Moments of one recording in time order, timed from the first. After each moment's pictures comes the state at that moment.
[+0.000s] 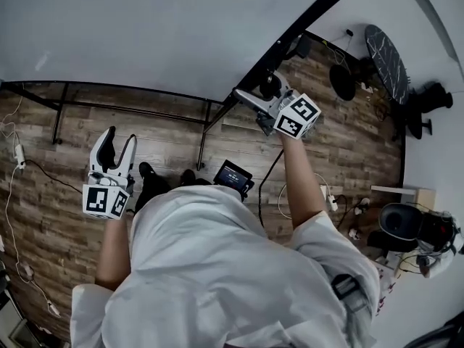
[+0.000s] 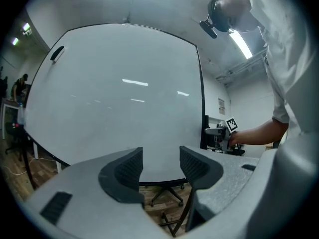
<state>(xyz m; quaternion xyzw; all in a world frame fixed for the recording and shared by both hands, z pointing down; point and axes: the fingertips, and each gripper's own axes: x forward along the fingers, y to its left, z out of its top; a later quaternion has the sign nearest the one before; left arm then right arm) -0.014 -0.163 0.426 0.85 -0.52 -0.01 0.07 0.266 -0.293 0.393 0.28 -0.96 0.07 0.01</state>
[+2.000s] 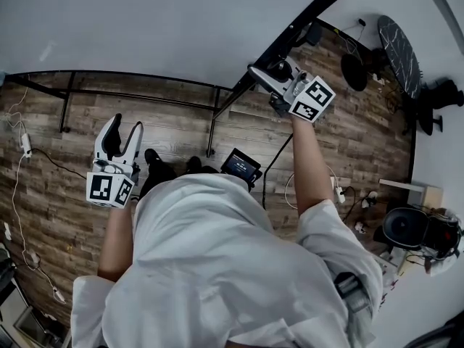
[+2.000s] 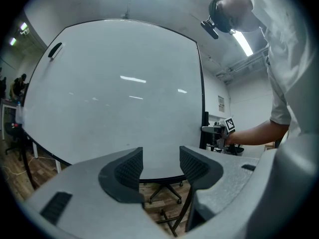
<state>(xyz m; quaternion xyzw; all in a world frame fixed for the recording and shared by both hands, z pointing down) -0.003 -0.171 0.440 0.85 -0.52 0.00 0.08 0.275 -0.299 0.395 0.21 -0.98 0.04 -0.01</state>
